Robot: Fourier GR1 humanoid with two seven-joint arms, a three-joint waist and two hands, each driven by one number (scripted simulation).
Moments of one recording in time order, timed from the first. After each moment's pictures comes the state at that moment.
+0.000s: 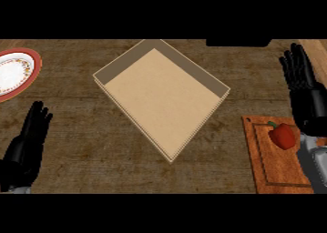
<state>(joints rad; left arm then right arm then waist) 0.08 0.47 -0.18 -1.61 0.38 0.36 -0.10 -0.28 -0.38 0.05 -1.52 -0.19 -0.14 -0.19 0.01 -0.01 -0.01</state>
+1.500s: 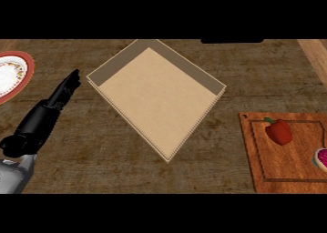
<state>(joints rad) -0.21 0.58 -0.29 -1.57 0.20 0.10 -0.10 0.20 -1.18 -0.28 -1.36 0.24 0.28 -0.84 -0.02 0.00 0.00</state>
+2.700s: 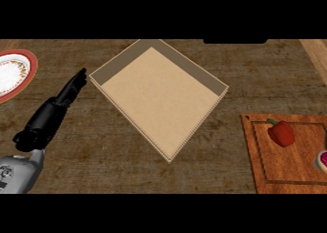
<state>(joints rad) -0.22 0.47 -0.21 -1.52 0.09 0.01 -0.10 0.39 -0.95 -0.23 -1.86 0.67 0.39 -0.38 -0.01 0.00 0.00</state>
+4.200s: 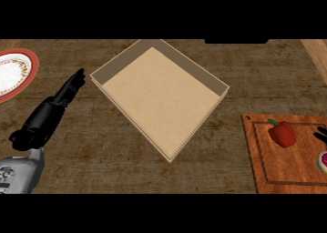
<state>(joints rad) -0.21 0.34 -0.05 -1.53 -0.04 -0.16 -0.09 0.14 -0.68 -0.18 -1.54 1.10 0.33 -0.48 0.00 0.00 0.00</state>
